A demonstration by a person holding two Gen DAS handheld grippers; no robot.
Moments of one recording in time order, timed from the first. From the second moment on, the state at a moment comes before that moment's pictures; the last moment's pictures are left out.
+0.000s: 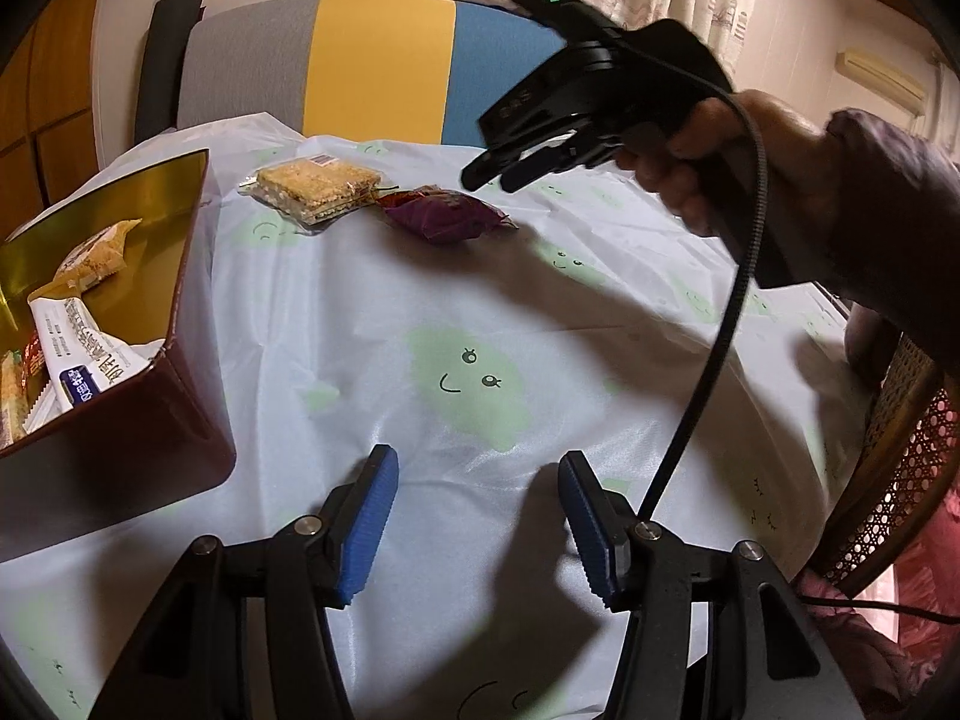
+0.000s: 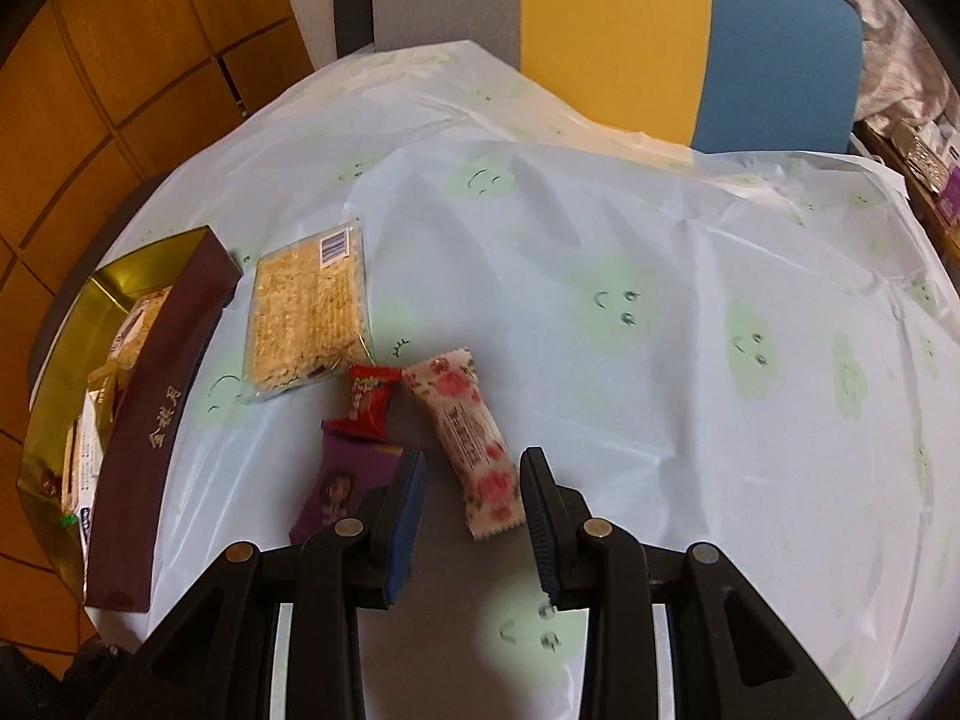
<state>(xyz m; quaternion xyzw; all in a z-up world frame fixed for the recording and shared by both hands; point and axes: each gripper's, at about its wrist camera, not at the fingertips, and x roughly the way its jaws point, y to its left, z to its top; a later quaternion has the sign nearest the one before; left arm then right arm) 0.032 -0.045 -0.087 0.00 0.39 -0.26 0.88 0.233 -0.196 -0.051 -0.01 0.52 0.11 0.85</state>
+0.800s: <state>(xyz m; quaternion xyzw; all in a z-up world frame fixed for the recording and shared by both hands) 0.030 -0.055 -0.087 0.03 0.39 -0.25 0.88 0.185 -0.246 -0.082 -0.14 0.56 0.09 0.81</state>
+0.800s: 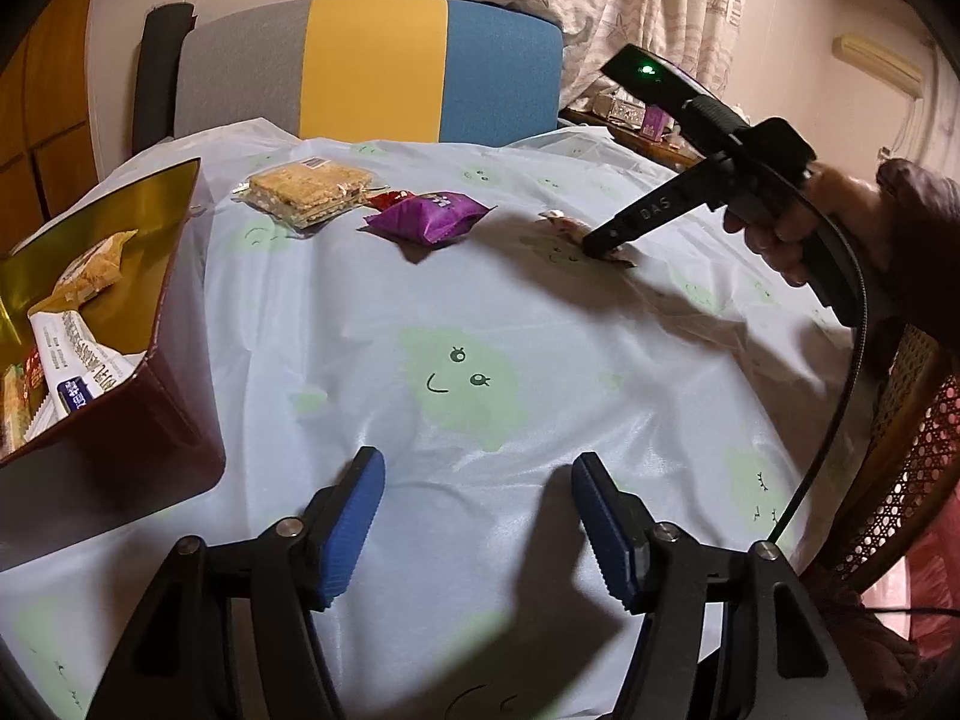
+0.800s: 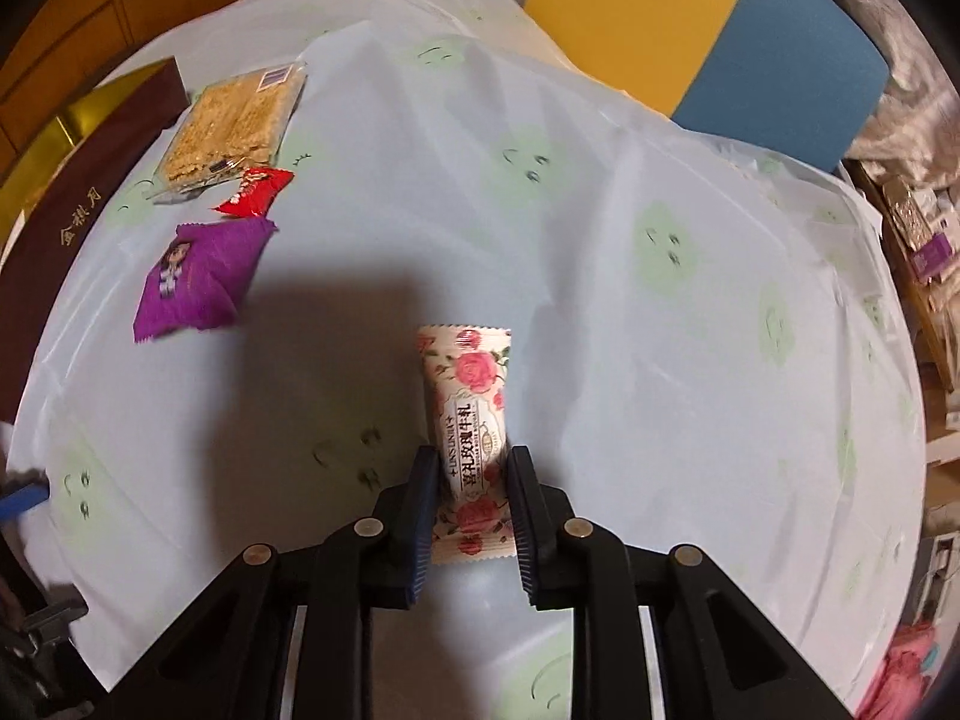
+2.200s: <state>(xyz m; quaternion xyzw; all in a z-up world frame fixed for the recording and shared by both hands) 0.236 -0.110 -0.058 -0.14 0.57 -0.12 0.80 0.186 -0.257 -0.088 -0.11 0.56 0.08 0.82</state>
